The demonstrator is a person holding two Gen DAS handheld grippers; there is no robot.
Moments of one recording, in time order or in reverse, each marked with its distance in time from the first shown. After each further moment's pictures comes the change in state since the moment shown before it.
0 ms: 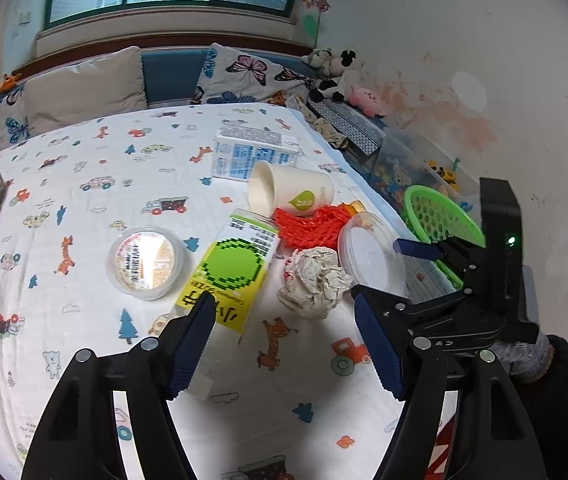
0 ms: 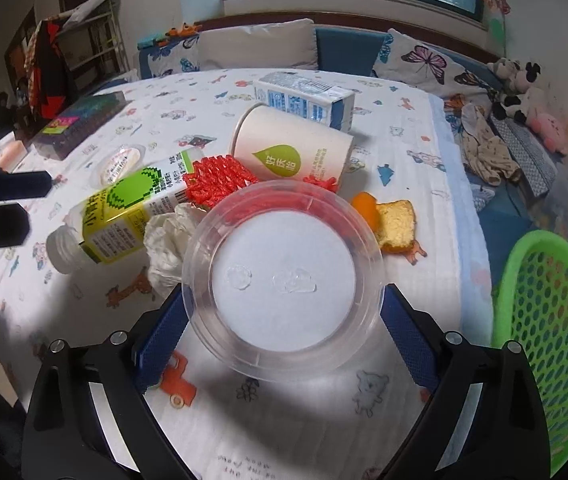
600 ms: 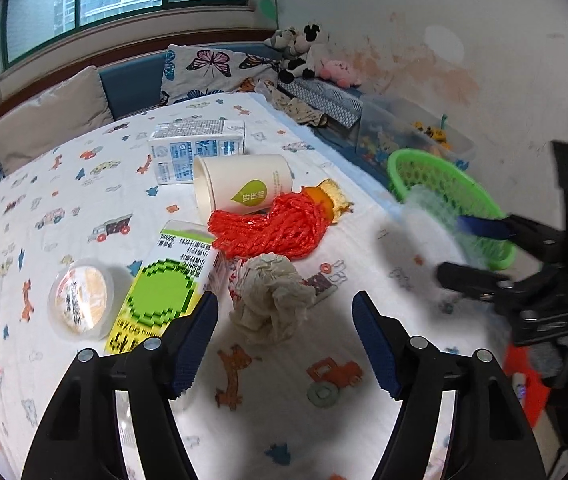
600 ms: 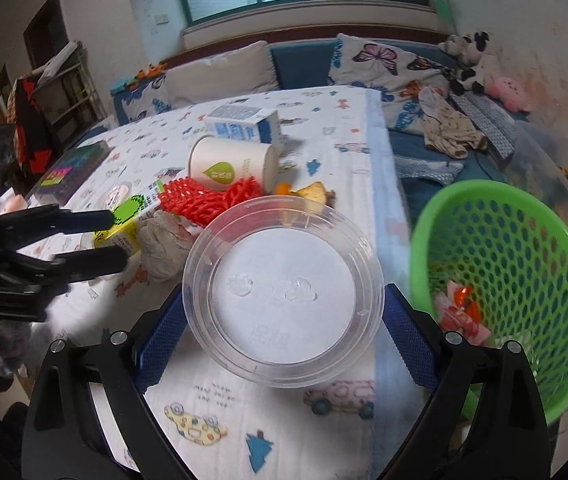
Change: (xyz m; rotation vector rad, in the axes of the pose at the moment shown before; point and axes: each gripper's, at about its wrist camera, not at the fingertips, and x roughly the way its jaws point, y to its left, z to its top) left arm 0.056 -0.045 0.009 0.177 0.053 0.031; right arm -0.065 -0.044 -0.032 0.186 -0.072 -0.018
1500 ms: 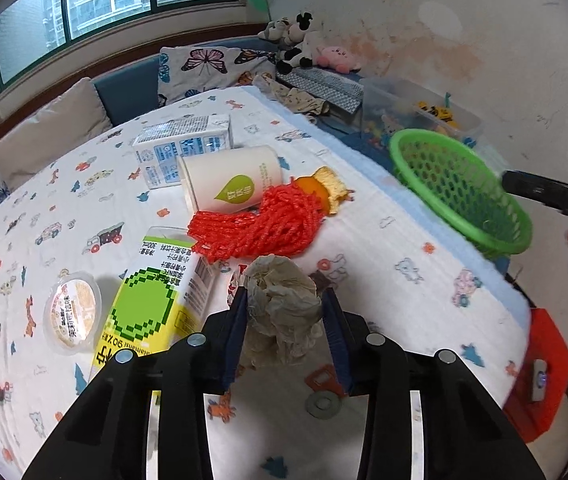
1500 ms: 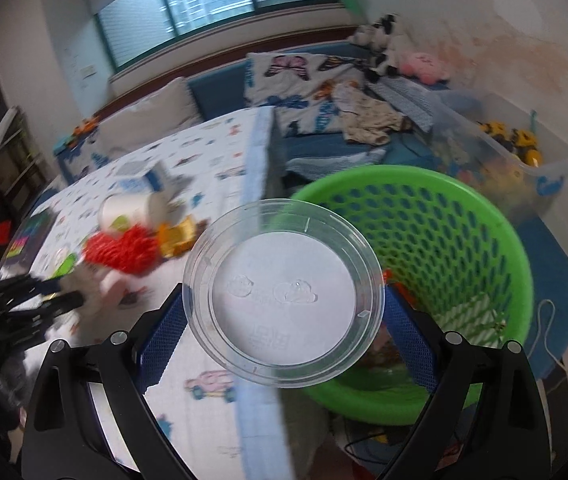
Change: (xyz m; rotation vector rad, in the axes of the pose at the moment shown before) left arm 0.007 -0.018 0.002 0.058 0.024 0.034; right arm -0.045 -0.106 -0.008 0.243 -0.054 -0.158
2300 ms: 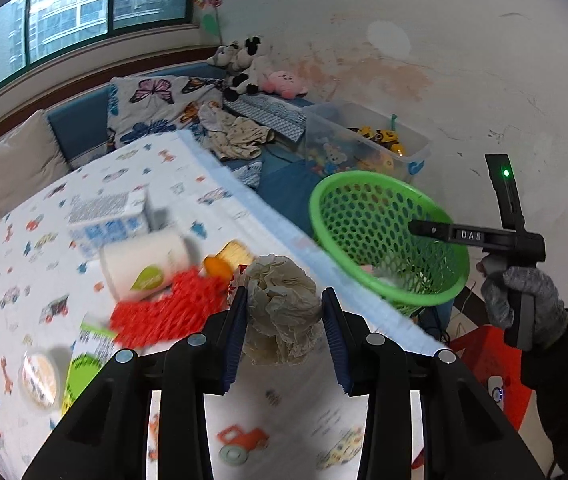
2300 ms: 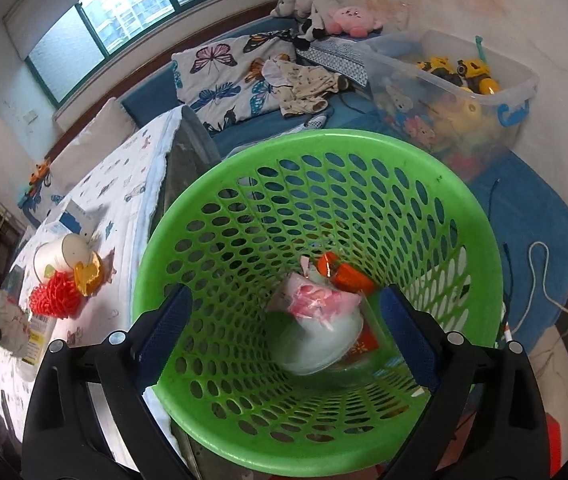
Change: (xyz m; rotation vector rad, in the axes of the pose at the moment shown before) left arm -0.012 -0.058 0.062 0.067 -0.062 -0.158; right arm 0.028 -0.088 0.001 0.217 0.063 -0.054
